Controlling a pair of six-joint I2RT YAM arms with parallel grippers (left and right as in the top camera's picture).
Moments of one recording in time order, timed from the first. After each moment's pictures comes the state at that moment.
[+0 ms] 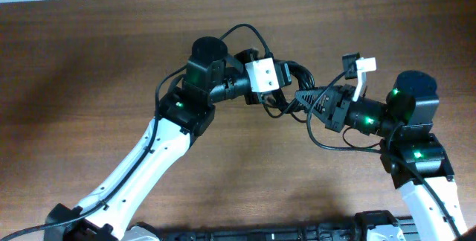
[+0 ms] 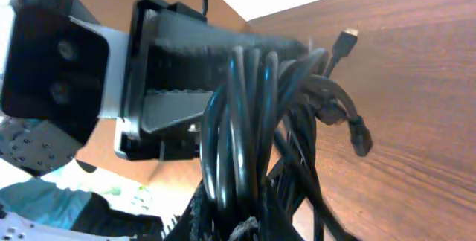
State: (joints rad) left arm -0.56 1.48 1.14 0.04 0.65 0.63; right arm 0.03 0.94 0.80 -0.25 -0.99 0.48
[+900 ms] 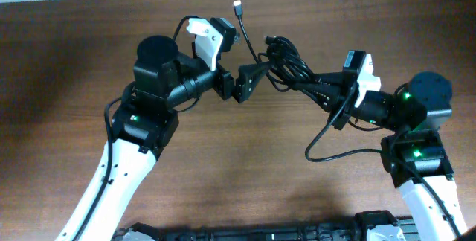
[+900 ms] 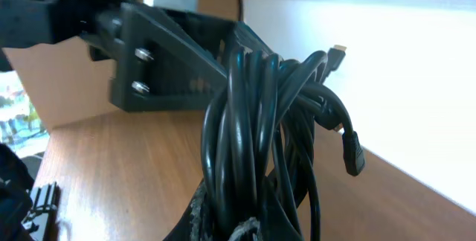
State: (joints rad) left arm -0.40 1.29 1.16 -0.10 0.61 -0.11; right arm 0.03 0.94 0.80 0.09 -1.08 -0.02
